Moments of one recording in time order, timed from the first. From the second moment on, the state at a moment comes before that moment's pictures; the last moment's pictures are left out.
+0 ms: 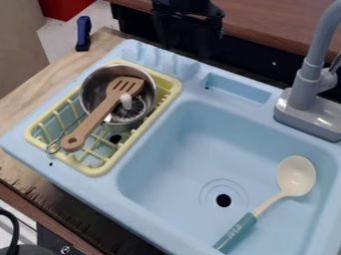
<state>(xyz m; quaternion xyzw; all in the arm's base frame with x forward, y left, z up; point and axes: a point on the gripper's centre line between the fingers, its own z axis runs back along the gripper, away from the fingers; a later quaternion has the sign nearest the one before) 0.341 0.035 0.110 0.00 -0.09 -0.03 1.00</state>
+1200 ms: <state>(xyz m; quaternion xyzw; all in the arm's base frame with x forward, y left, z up) 0.276 0.080 0.128 0.01 -0.07 0.01 1.00</state>
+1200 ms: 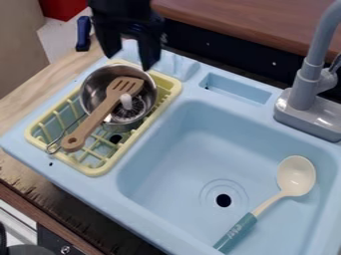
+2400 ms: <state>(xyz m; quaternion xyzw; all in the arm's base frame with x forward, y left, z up) 0.192 0.085 0.091 0.02 0.00 0.14 0.99</state>
